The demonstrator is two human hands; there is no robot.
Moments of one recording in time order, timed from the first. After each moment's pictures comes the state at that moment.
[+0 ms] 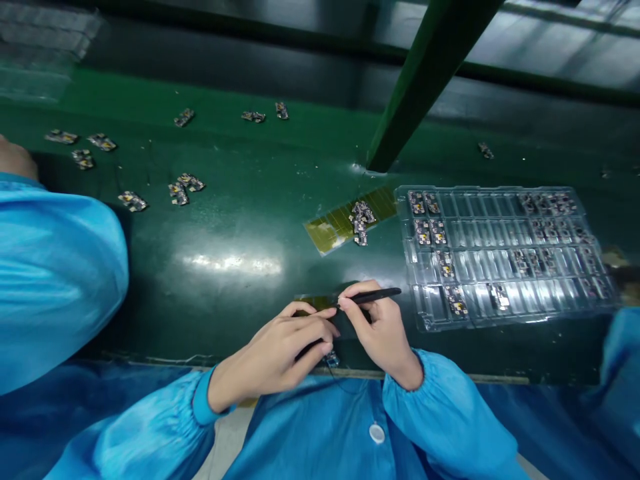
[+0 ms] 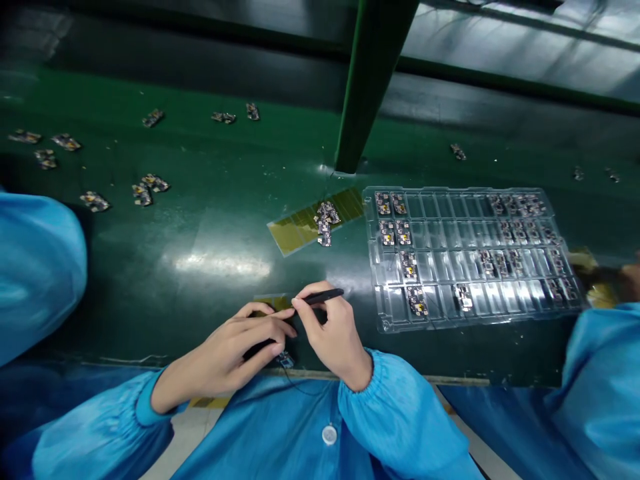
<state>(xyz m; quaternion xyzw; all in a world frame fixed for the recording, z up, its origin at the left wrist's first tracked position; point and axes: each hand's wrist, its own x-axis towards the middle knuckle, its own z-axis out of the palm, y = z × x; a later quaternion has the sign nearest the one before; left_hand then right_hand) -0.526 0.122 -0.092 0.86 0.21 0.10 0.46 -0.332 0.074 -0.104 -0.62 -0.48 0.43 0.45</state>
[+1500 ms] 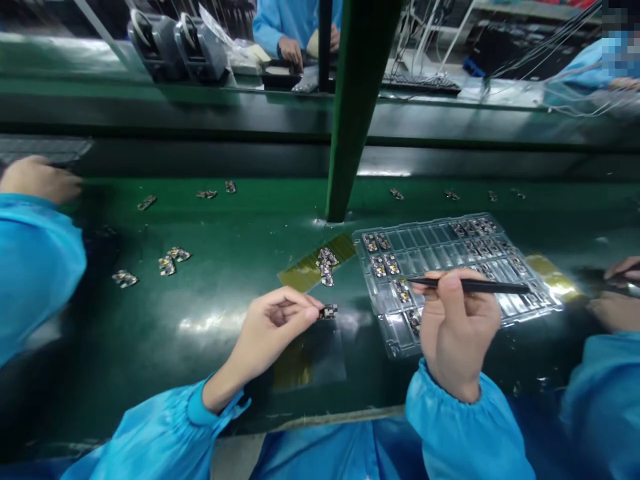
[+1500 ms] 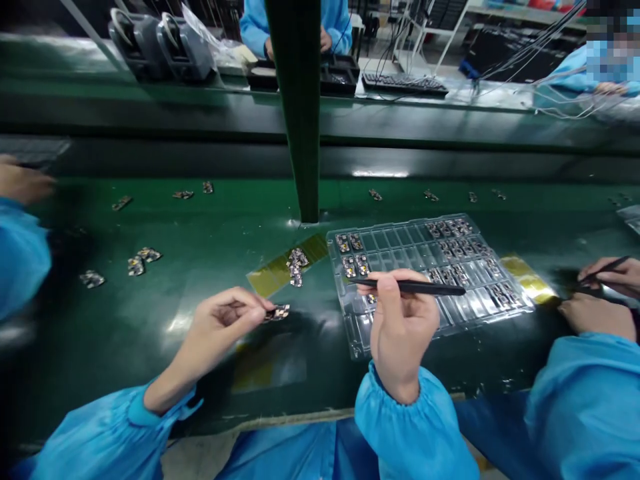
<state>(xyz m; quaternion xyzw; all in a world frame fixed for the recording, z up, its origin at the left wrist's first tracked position) -0.475 0.178 -0.061 0.59 0.37 0.33 0.64 -0.260 0.100 -0.029 -0.55 -0.26 0.17 0.77</state>
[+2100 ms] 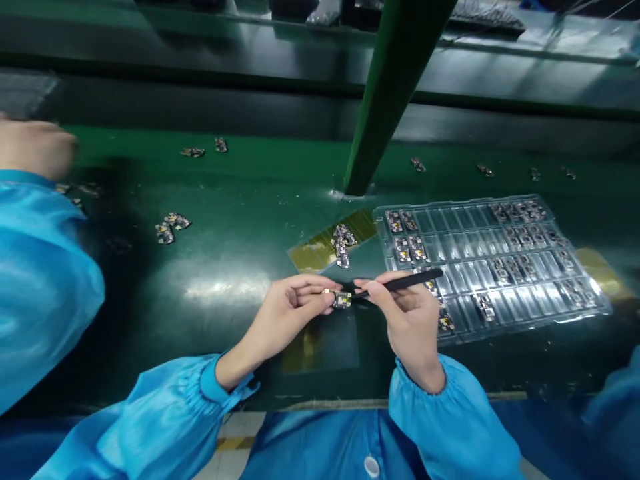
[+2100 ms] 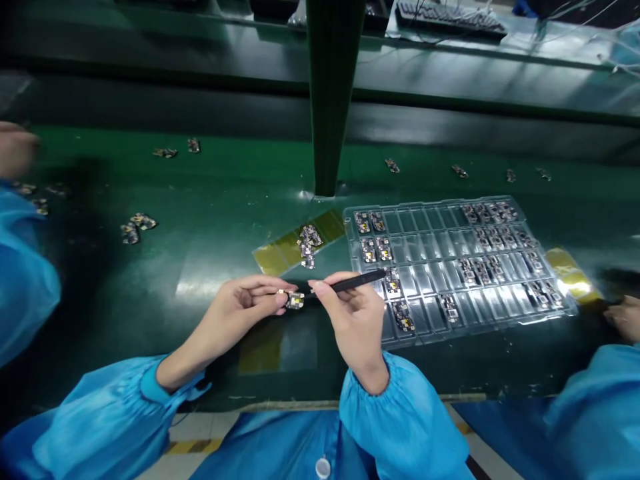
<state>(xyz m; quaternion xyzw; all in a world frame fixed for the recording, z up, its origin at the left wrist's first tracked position) -0.470 0.179 -0.080 0.48 0.42 0.23 0.74 -0.301 0.106 -0.074 -0.62 -0.30 0.39 0.62</state>
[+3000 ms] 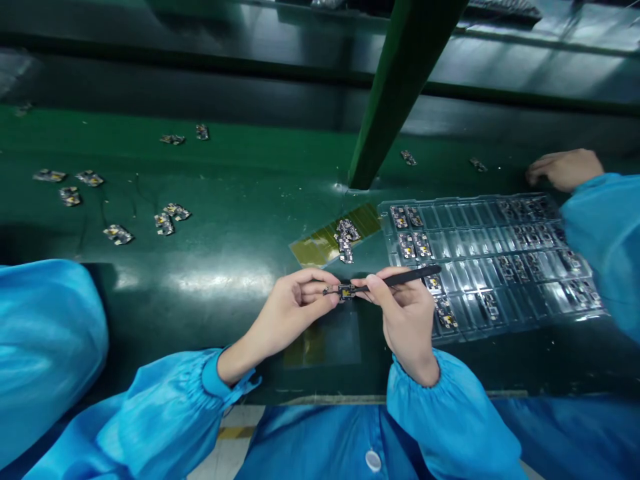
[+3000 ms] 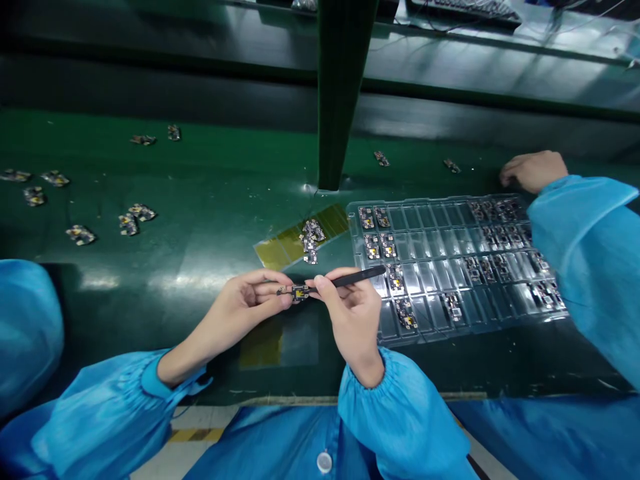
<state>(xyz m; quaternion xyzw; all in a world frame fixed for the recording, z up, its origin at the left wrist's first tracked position) -0.469 0.176 -0.083 0.48 0.41 0.22 0.74 -0.308 0.109 -0.084 -0.60 -0.25 0.43 0.63</state>
